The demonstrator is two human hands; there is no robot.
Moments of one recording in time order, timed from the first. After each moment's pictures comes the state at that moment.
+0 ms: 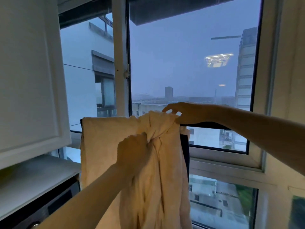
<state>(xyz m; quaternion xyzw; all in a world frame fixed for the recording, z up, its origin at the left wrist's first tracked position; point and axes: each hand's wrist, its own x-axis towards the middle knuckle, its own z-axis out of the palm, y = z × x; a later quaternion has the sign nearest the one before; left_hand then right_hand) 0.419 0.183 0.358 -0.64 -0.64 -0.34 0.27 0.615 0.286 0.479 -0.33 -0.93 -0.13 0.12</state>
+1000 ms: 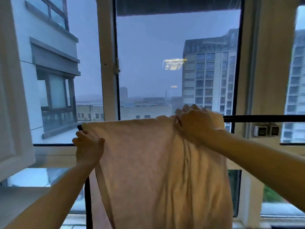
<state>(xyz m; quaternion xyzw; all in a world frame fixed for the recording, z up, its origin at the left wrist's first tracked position) 0.164 0.273 0.352 -0.46 -0.67 -0.58 -0.05 0.472 0.224 0.429 -0.60 -0.70 -0.31 0.21</state>
